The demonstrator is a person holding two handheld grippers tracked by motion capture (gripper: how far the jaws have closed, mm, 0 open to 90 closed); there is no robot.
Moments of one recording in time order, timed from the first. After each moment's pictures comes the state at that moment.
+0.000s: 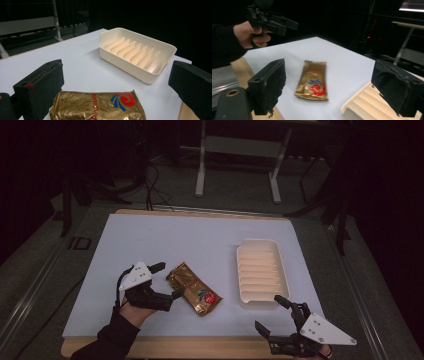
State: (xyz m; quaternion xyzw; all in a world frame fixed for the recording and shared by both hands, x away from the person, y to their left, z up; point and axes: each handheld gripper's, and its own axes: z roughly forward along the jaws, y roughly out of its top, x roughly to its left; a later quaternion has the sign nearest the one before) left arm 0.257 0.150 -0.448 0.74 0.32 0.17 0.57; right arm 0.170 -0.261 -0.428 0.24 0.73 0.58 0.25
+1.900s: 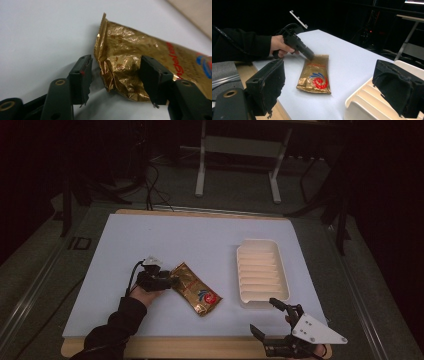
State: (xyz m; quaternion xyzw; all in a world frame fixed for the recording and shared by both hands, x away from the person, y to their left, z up) left arm 0.347 0.161 -0.549 0.78 0.47 0.07 0.41; right arm 0.170 -0.252 -0.436 0.24 0.75 0.57 0.23
